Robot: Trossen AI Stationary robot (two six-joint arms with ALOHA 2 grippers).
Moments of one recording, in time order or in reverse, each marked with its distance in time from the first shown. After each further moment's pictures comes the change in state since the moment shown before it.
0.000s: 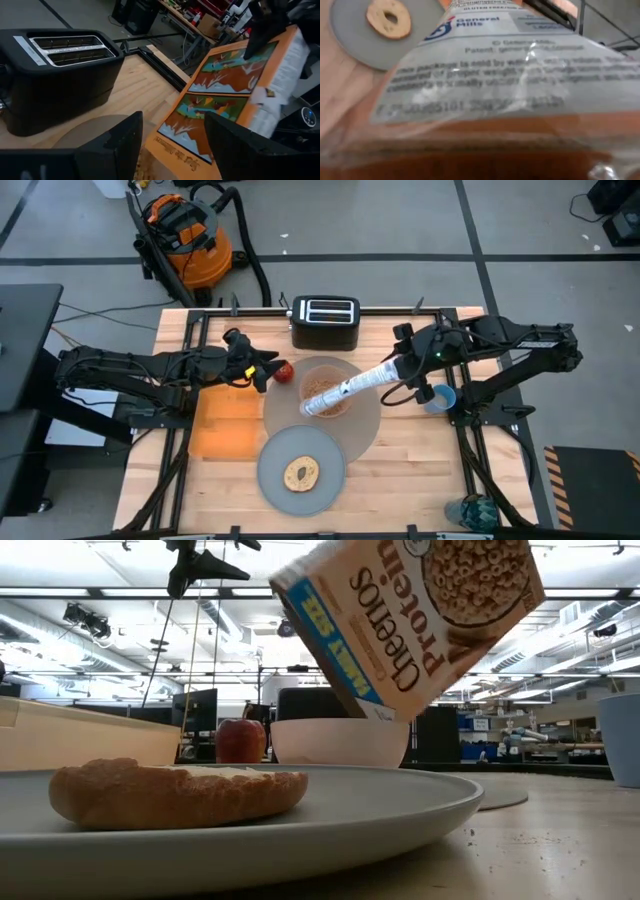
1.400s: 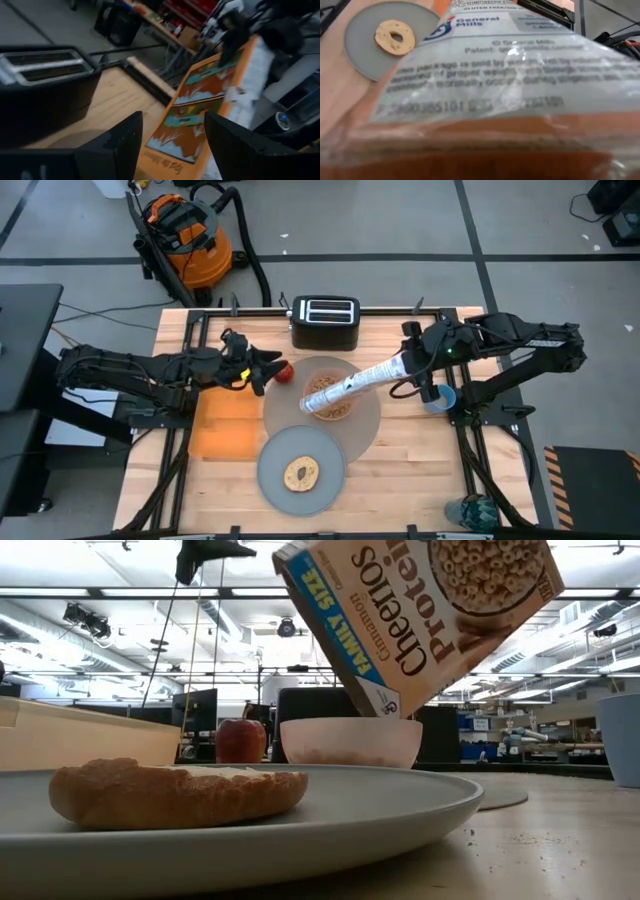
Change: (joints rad) left arm -0.042 0.000 0.001 0.120 0.000 0.049; right arm -0.001 -0.046 -0.001 -0.009 -0.029 0.129
